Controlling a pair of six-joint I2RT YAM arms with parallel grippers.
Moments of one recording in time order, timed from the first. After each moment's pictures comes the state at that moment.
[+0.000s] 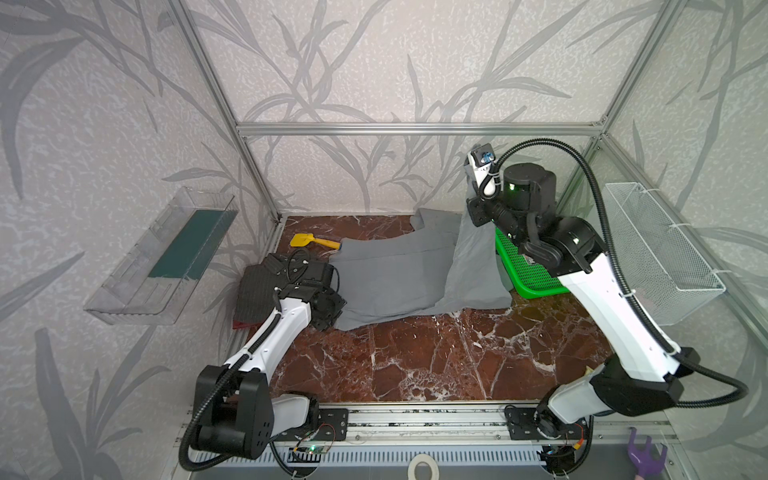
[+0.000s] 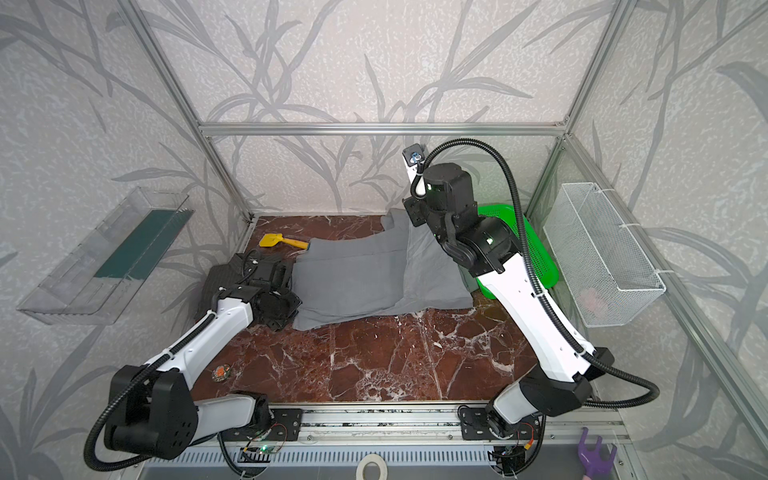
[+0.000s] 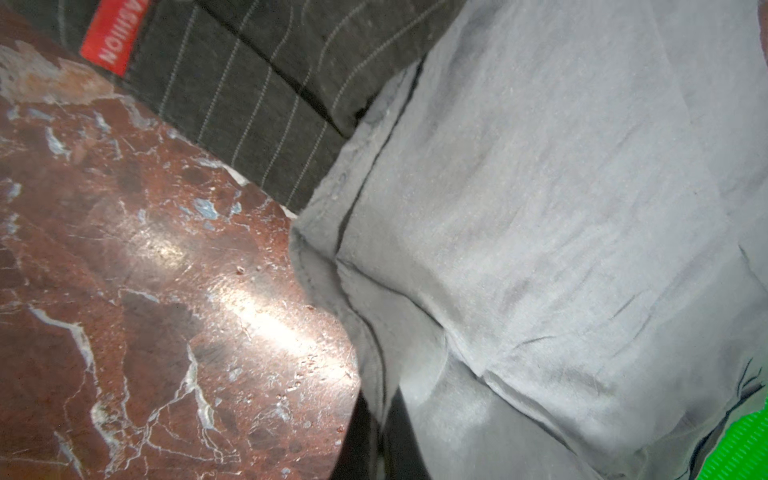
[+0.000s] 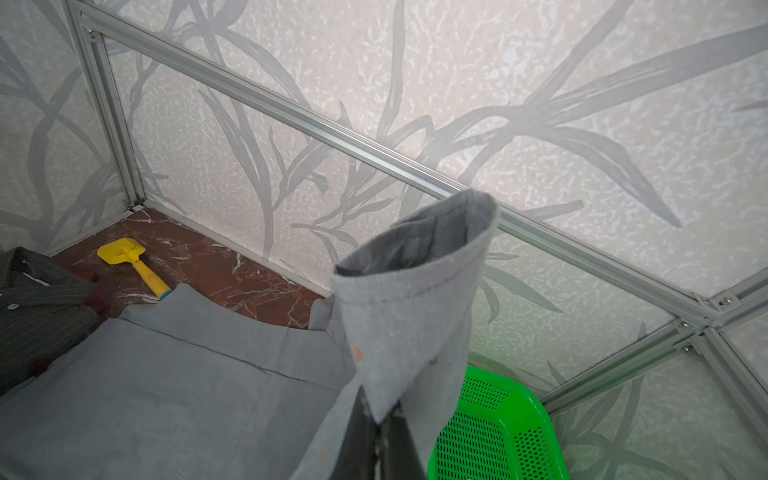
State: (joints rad) left arm -0.11 1.28 0.85 -0.77 0.04 -1.01; right arm 0.67 1.57 2.06 -0.74 0.43 -0.20
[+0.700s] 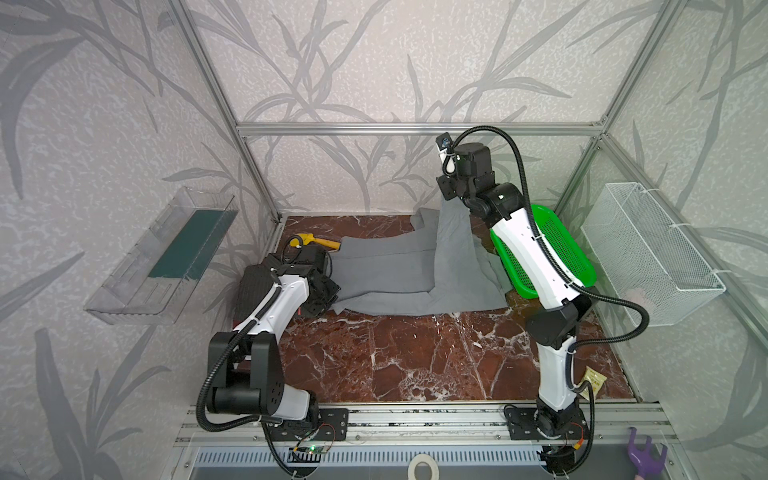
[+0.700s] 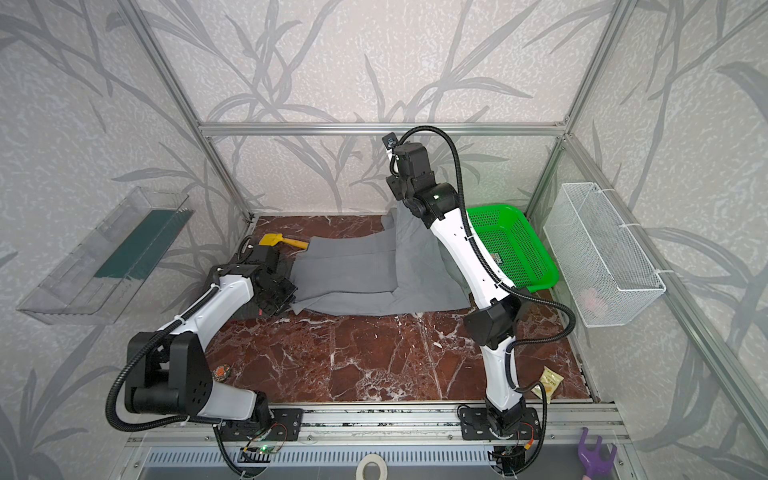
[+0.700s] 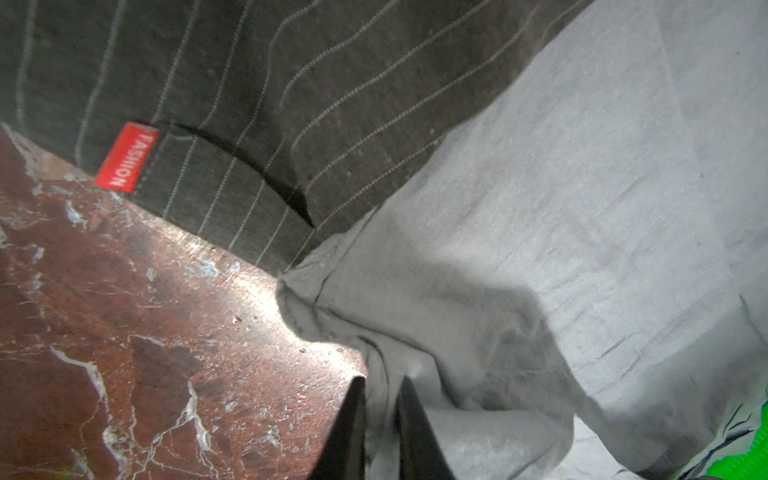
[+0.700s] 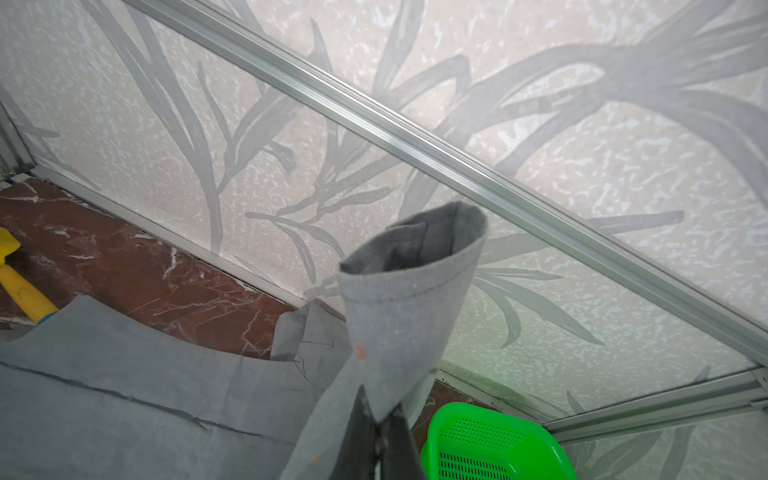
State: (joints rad) left arm -0.01 1.46 1.02 -0.85 0.07 -0.95; right arm 0.53 2.09 2.49 -0.74 0.38 -0.26
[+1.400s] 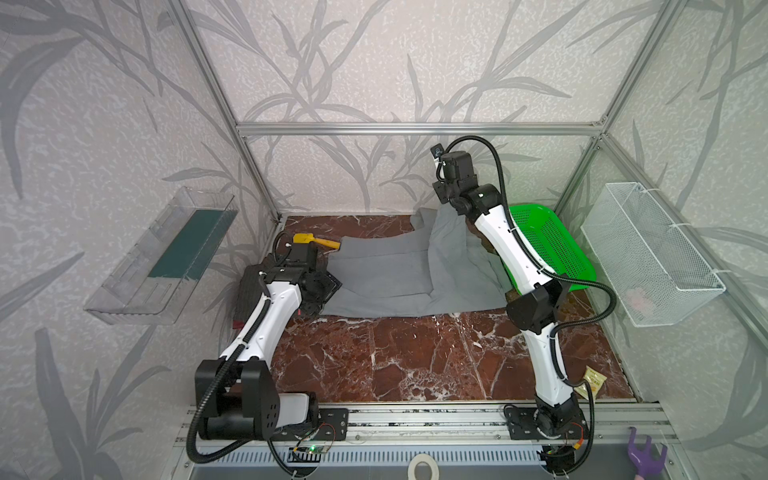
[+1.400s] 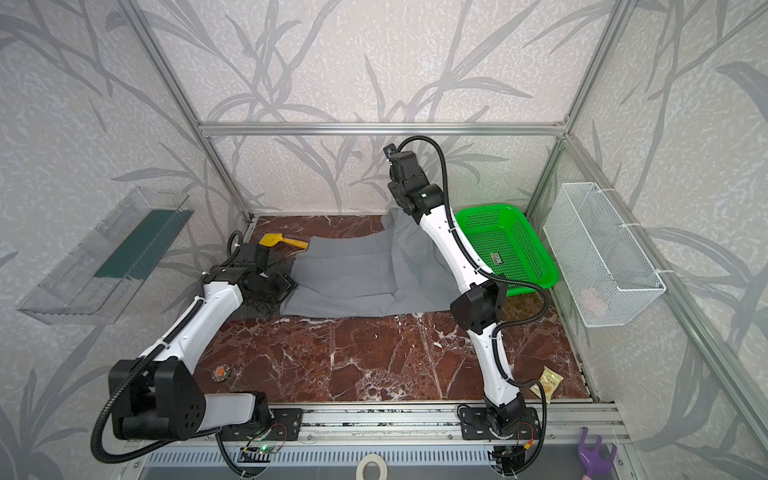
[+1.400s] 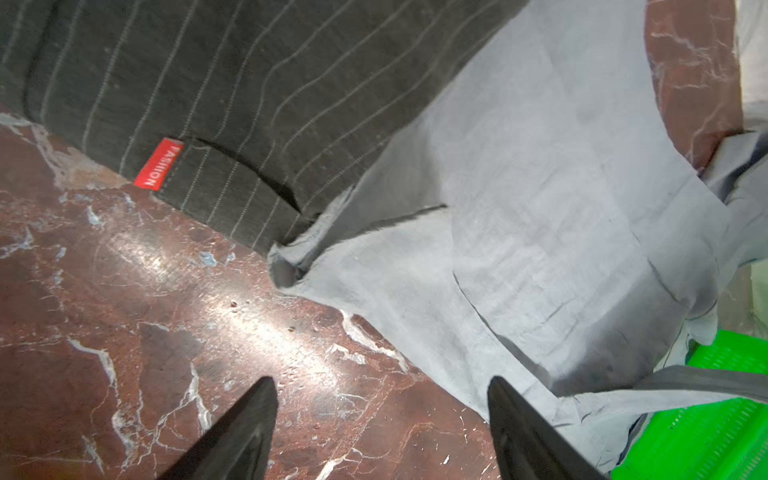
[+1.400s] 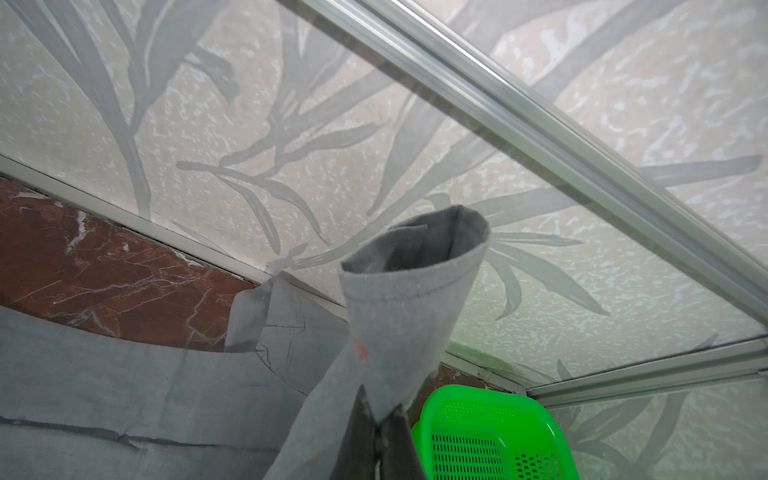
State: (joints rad) left arm -0.04 1.32 1.03 -0.87 0.11 -0.92; right arm 0.50 2.26 2.58 -0.76 0.47 -0.26
